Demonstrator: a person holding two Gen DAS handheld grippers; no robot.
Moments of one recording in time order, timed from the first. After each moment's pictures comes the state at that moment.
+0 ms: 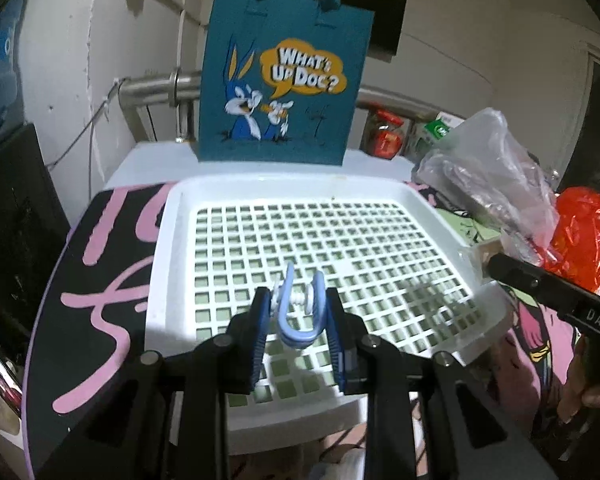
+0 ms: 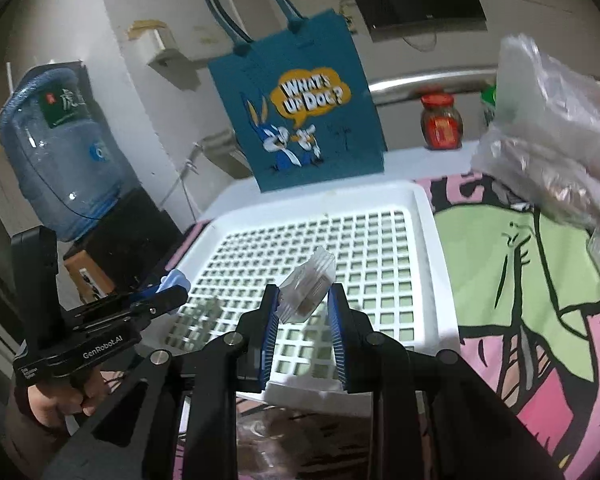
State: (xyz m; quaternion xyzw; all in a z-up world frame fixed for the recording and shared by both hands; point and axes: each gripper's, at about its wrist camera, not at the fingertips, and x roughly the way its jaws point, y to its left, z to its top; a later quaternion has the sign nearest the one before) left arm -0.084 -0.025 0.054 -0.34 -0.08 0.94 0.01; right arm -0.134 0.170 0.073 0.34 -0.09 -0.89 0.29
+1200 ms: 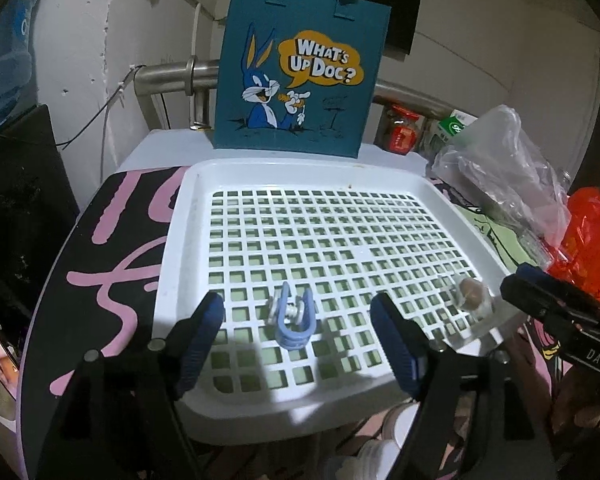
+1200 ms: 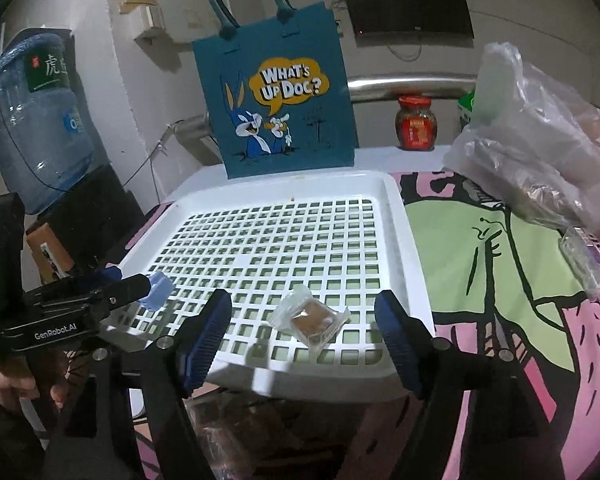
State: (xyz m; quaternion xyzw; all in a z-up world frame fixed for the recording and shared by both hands) left arm -0.075 -0.029 0.045 -0.35 -0.08 0.93 -0.01; right arm -0.119 0.168 0.058 0.32 -0.03 -0.92 0.23
